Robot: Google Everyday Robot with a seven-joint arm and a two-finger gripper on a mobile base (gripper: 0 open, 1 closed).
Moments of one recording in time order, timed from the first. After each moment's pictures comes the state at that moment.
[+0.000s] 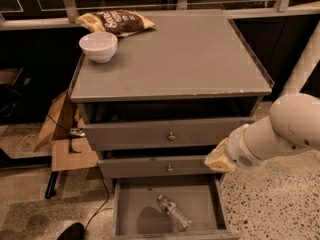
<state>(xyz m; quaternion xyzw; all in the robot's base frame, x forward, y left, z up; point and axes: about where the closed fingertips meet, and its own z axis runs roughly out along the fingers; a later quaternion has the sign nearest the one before) 0.448 -0.161 0.717 -0.50 0.82 0.13 0.23</state>
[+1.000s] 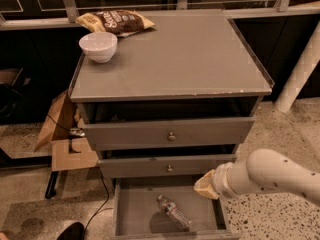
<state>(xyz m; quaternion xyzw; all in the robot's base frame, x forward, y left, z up) 0.447 -0.153 0.563 -0.50 0.81 0.16 0.25</state>
